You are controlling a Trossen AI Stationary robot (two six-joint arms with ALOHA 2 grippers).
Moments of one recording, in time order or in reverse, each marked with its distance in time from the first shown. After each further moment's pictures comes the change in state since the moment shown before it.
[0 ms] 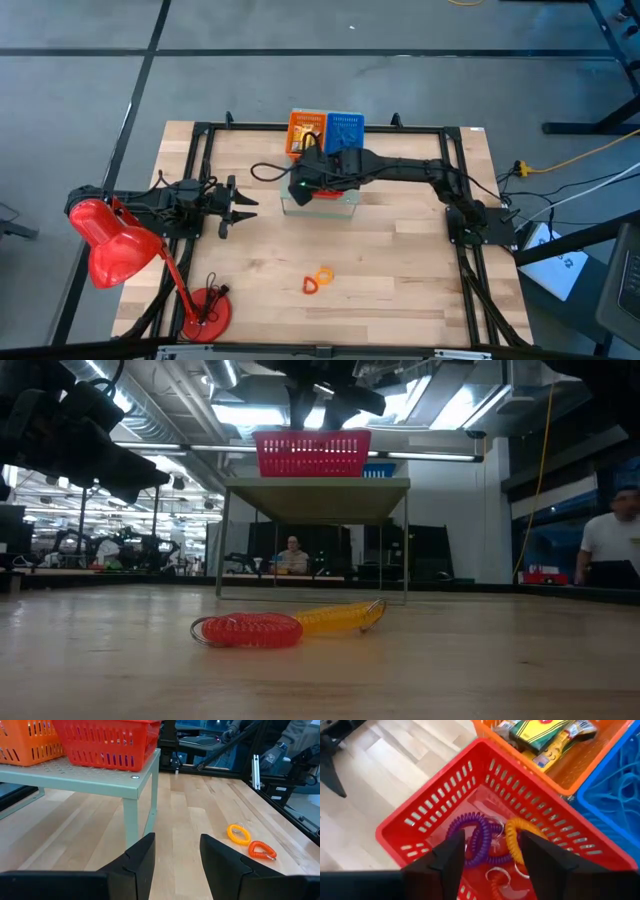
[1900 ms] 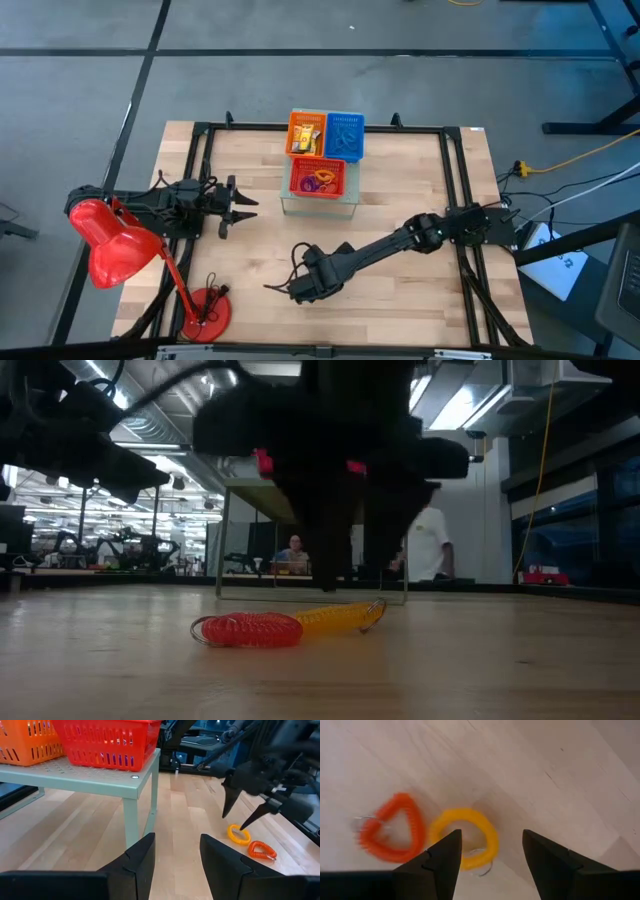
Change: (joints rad) left arm 0.000 0.000 0.000 0.000 0.000 0.000; right arm 0.409 0.335 -0.030 -0.083 -0.228 0.449
